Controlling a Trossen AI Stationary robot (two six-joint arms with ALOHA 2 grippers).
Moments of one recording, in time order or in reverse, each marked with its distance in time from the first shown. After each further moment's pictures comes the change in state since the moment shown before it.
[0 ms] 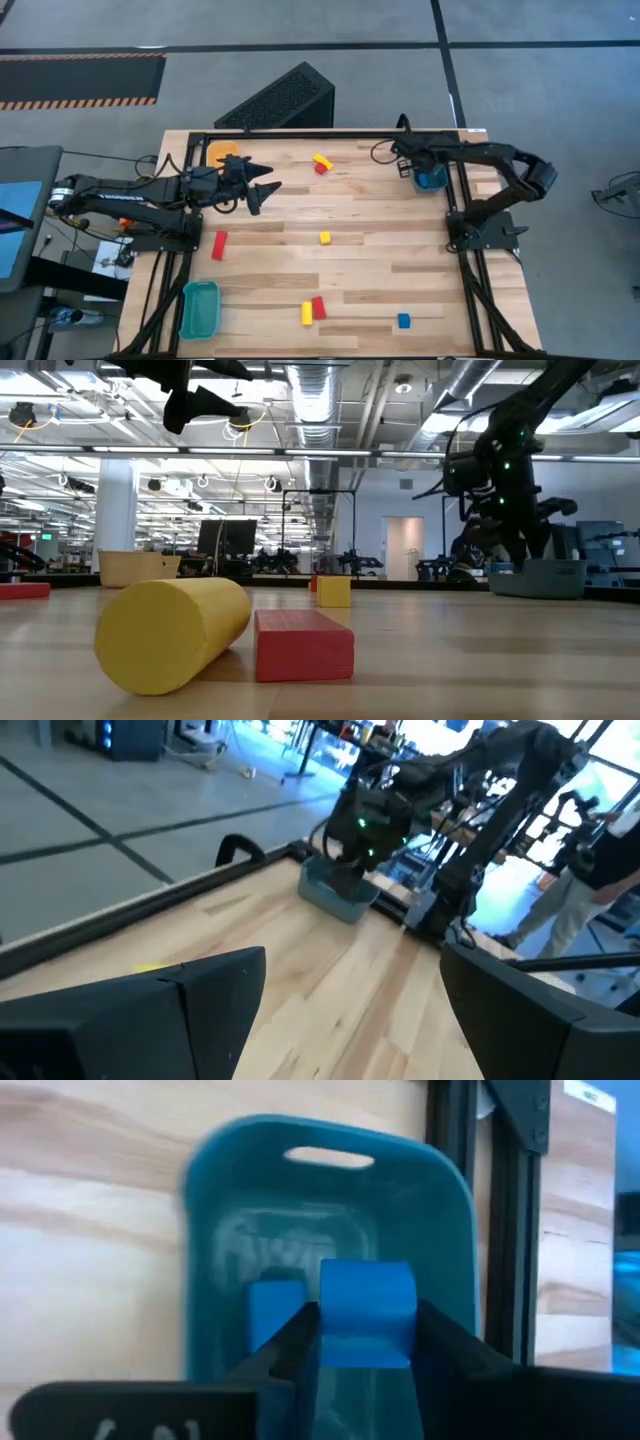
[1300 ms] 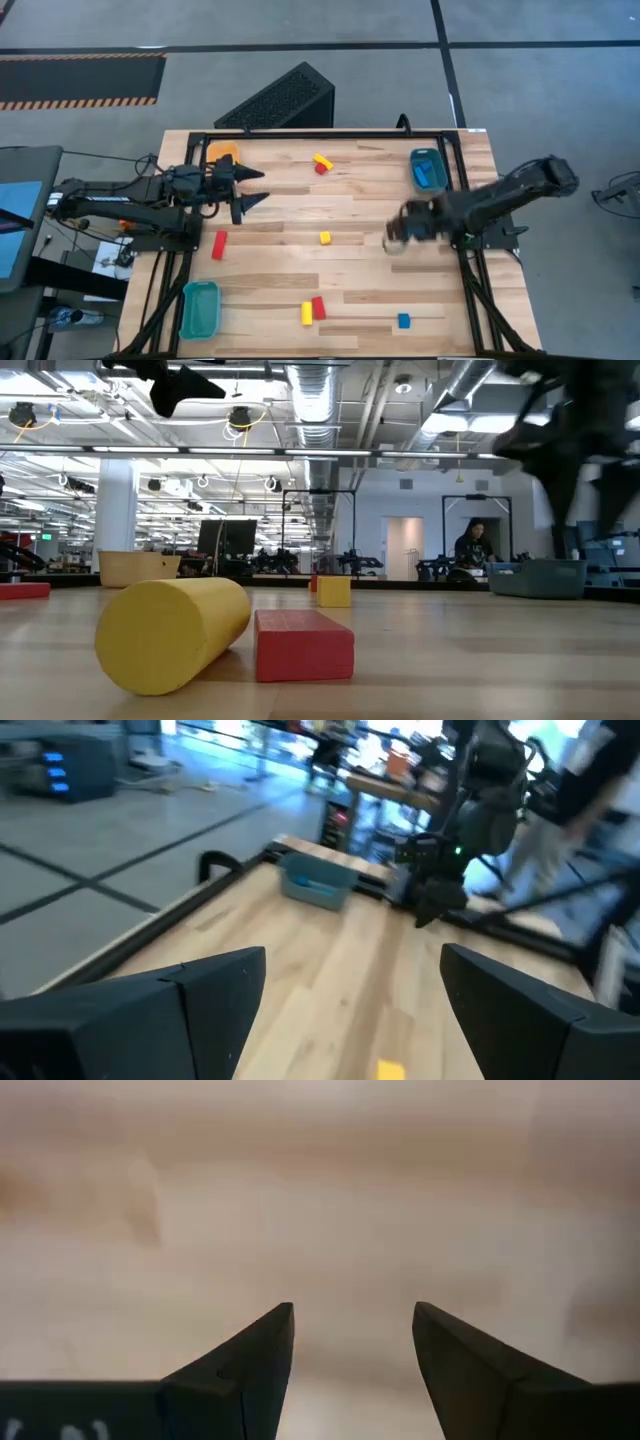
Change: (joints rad) left arm -0.005 -0.148 0.000 -0.138 0.119 0.218; right arm 0.889 -0.249 0.003 -0.139 -0.479 0.984
